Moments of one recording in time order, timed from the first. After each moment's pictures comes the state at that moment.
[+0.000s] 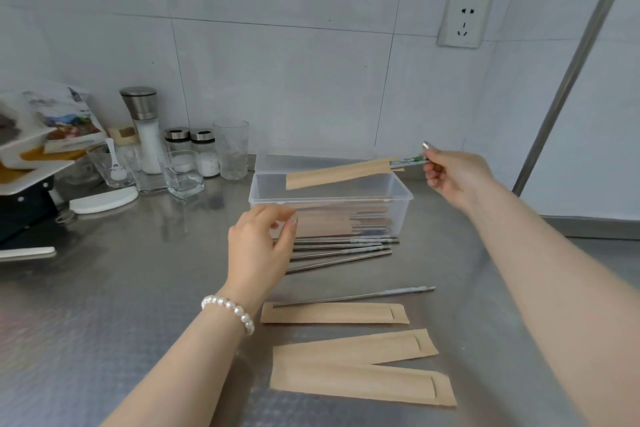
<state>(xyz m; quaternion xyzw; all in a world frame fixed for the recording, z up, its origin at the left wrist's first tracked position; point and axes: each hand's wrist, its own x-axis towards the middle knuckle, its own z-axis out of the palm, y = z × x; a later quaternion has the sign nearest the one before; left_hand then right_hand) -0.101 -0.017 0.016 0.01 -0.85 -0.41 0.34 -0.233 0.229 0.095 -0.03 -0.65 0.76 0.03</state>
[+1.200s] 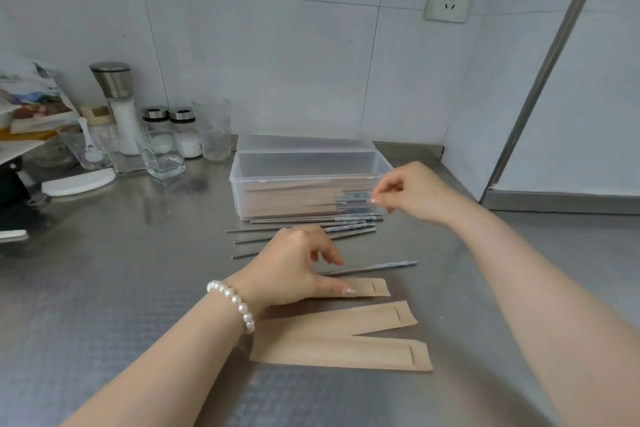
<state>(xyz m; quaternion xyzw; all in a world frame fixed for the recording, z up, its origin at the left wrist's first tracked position) -0.090 0.016 0.012 -0.22 -0.93 -0.30 0.07 -0.171 0.217 0.075 0.19 -0.93 0.31 0.00</state>
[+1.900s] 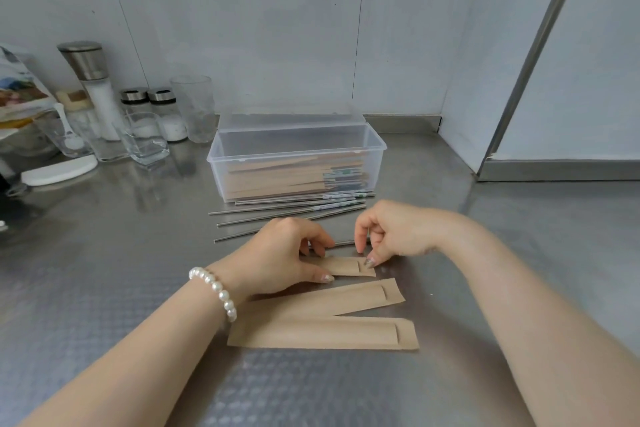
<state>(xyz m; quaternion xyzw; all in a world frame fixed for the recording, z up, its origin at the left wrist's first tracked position) -0.089 0.029 0.008 -0.19 -0.94 -0.28 -0.01 -0.143 0.222 0.031 0.26 -0.91 0.20 -0.25</state>
